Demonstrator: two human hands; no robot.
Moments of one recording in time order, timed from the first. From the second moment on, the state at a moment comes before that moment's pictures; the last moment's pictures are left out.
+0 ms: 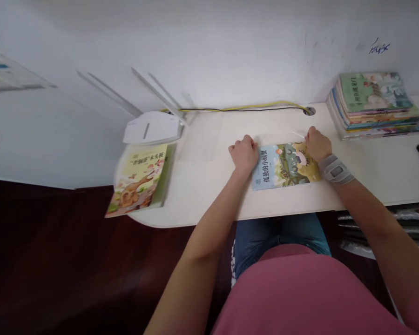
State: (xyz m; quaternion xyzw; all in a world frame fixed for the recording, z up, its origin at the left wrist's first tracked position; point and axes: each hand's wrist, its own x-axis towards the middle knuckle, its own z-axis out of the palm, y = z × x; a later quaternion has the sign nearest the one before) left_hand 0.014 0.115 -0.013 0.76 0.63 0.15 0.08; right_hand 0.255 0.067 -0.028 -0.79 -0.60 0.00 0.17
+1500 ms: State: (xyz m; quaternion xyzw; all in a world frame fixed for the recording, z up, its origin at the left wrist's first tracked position) left_hand 0.042 0.056 -0.019 0.89 0.44 0.05 0.06; right_hand 0.213 0.025 -0.025 -0.63 -0.77 -0.05 0.11
